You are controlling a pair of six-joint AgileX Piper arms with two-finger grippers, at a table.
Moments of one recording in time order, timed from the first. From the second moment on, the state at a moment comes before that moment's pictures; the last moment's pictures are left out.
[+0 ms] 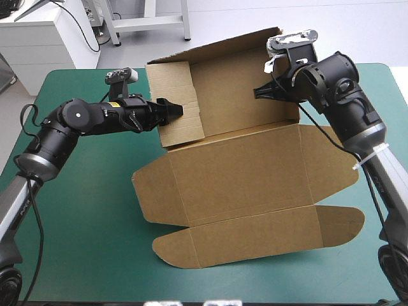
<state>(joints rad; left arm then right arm) -0.28 1.47 -1.38 -0.71 0.73 0.20 0.46 1.61 -1.90 -0.30 1.14 0.27</state>
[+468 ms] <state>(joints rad) -0.33 1.47 -1.36 -0.64 0.62 0.15 0.49 1.61 -1.93 -0.37 1.18 0.28</state>
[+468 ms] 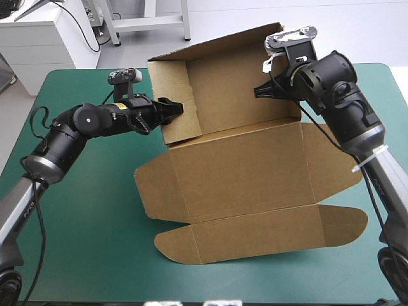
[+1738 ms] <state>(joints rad) -0.42 1.77 -1.69 -0.03 1.21 -0.27 0.47 1.74 -1.69 -0.12 1.24 0.31</state>
